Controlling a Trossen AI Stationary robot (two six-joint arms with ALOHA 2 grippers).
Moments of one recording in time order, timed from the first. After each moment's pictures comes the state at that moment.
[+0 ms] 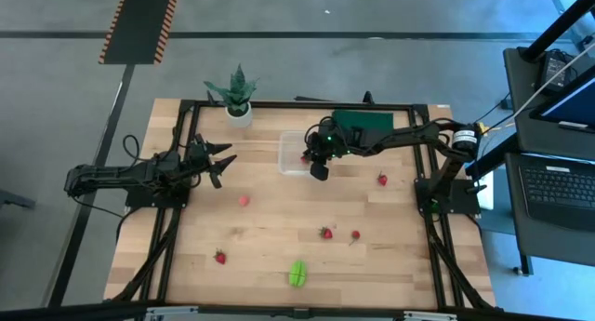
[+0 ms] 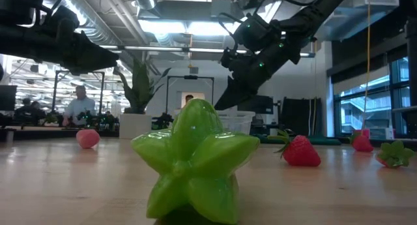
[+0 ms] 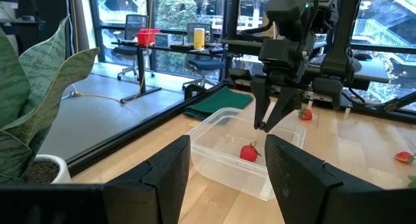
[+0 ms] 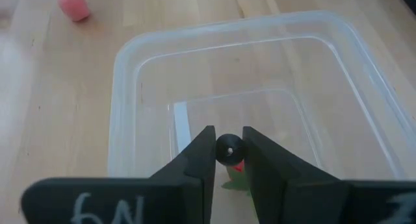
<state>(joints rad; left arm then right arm) 0.09 0.09 0.01 0.06 -0.41 -0.08 -0.29 1.77 1.00 0.05 -0.13 -0.06</state>
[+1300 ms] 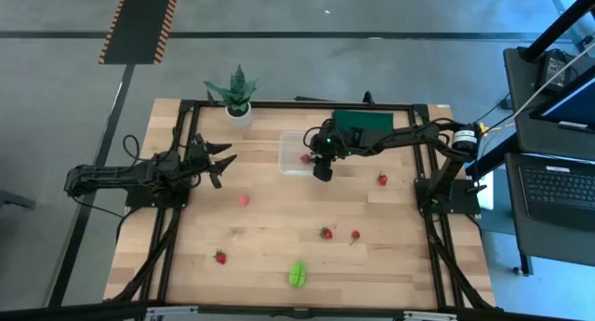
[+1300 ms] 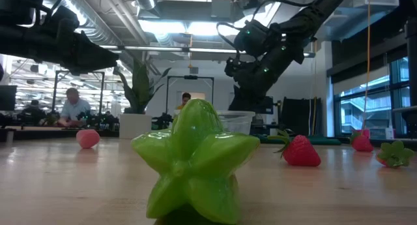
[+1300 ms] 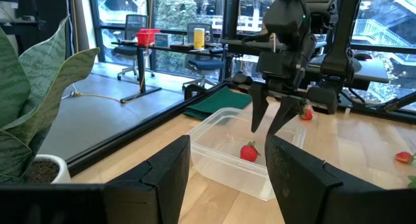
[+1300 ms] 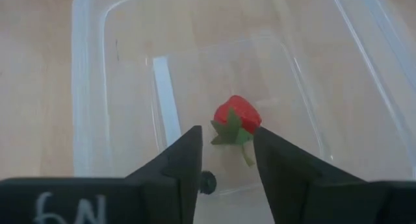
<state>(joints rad) 0.09 0.09 0.01 0.06 -0.41 -0.08 -0.29 1.77 1.00 -0.08 -0.07 -0.03</state>
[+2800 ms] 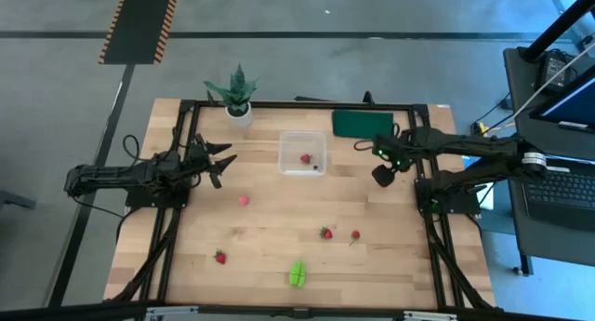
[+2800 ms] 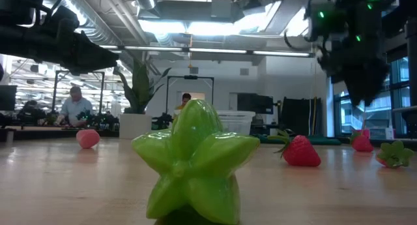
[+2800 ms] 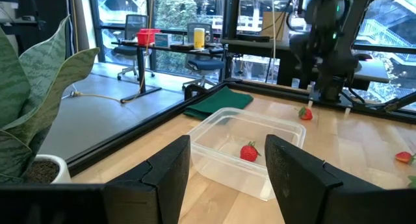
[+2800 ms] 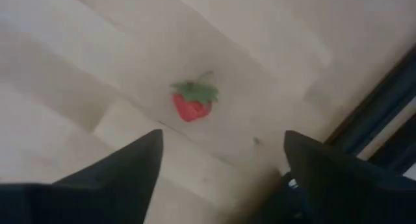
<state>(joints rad) 0.09 0.09 0.01 0.06 -0.41 -0.08 -0.28 1.14 0.79 -1.15 0.09 0.66</state>
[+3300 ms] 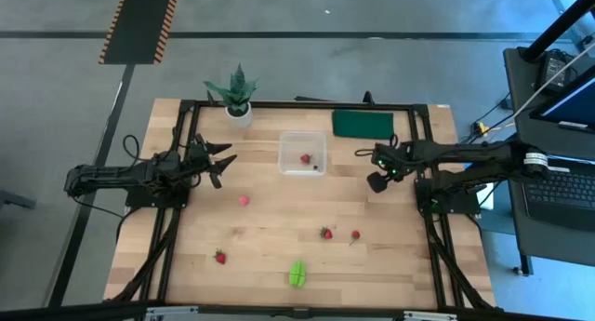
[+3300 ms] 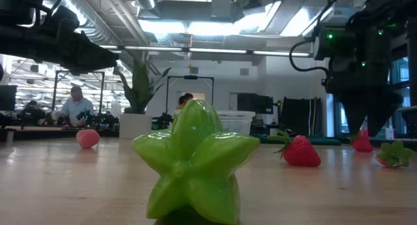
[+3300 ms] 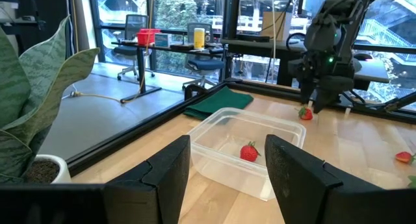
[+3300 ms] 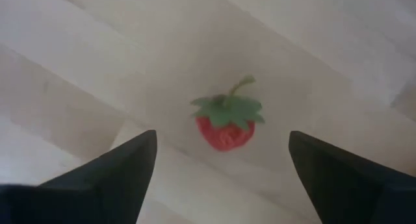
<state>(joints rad) 0.09 0.09 0.01 0.06 -0.41 -0.08 -0.27 1.13 0.54 -0.82 0.03 0.77</state>
